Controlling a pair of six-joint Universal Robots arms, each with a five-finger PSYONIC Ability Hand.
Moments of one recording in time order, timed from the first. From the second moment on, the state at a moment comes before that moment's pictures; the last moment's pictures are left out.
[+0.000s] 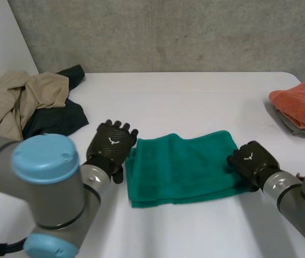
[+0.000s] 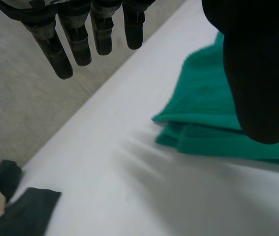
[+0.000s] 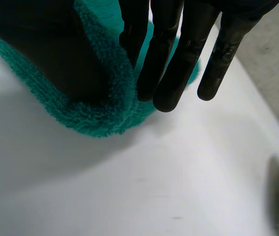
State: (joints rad) left arm 4.05 -1.94 -1.69 3.40 -1.72 3.57; right arm 1.80 -1.20 1.85 -0.20 1.35 2.33; left_hand 0.19 0.20 0.21 0.20 0.05; right_hand 0.92 1.17 1.18 0.54 0.97
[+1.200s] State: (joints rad) left arm 4.00 -2.15 -1.46 3.16 -1.69 3.34; right arm 2.02 -0.93 1.32 0.17 1.27 2.91; left_hand 0.19 0.20 0.21 0.20 0.05; right_hand 0.19 0.22 0.21 0.23 0.06
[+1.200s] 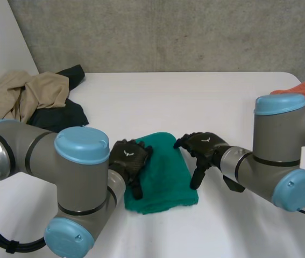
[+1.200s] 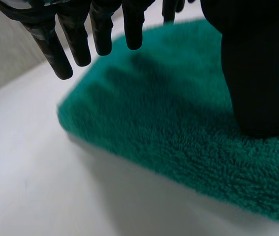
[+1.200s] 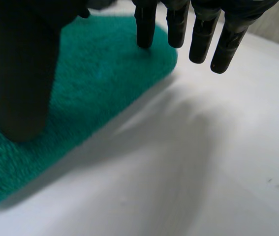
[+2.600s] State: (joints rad) left arm 4.22 -1.72 -1.34 2.91 -1.00 3.36; right arm 2.30 -1.00 1.78 -0.57 1.45 2.59; left_hand 0.19 0.20 0.21 0.20 0.05; right_hand 0.19 0.22 0.21 0.23 0.06
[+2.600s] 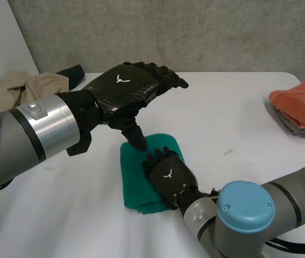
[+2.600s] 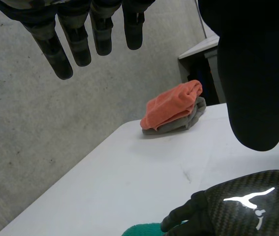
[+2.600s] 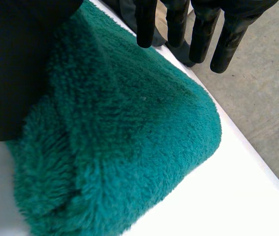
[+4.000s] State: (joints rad) left arm 4.26 -1.69 -1.39 2.93 -1.00 3.35; right arm 1.61 -0.94 1.17 -0.61 0.93 2.73; left_hand 0.19 0.20 0.21 0.20 0.05; right_hand 0.92 1.17 1.16 1.19 0.94
